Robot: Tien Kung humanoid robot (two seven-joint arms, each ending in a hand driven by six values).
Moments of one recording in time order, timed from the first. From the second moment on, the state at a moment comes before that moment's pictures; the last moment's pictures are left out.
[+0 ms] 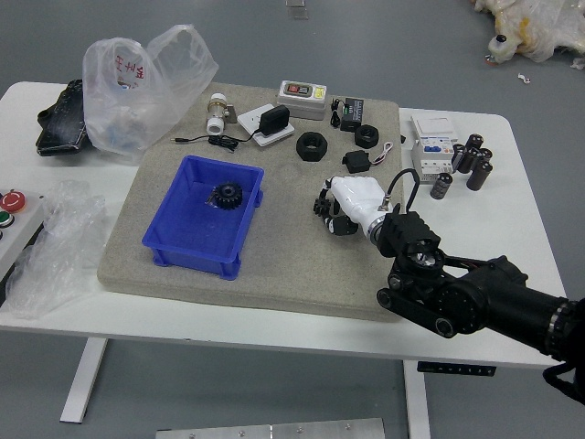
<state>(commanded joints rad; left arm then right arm) -0.17 0.20 -0.97 -0.33 0.99 0.04 0.30 0.81 -0.14 0.22 0.88 -1.69 -0.37 -0.34</state>
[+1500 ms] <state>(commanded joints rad) -0.17 0.21 -0.97 -0.33 1.00 0.04 0.31 0.97 -0.01 0.12 1.11 -1.82 -0.28 -0.39</state>
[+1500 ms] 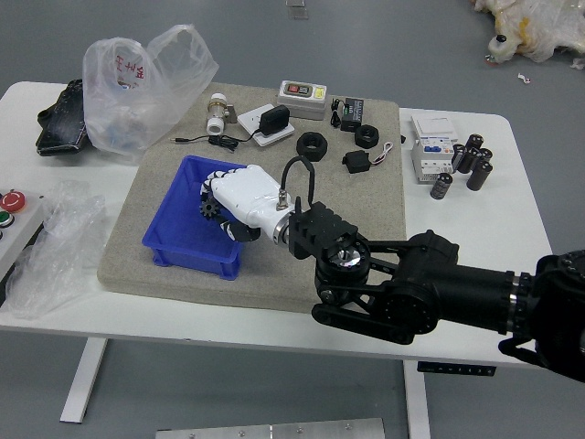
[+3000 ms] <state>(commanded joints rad) -0.16 0.22 -0.92 -0.32 0.94 0.04 0.26 0.15 -0.37 1.32 1.48 -0.98 -0.28 0.17</state>
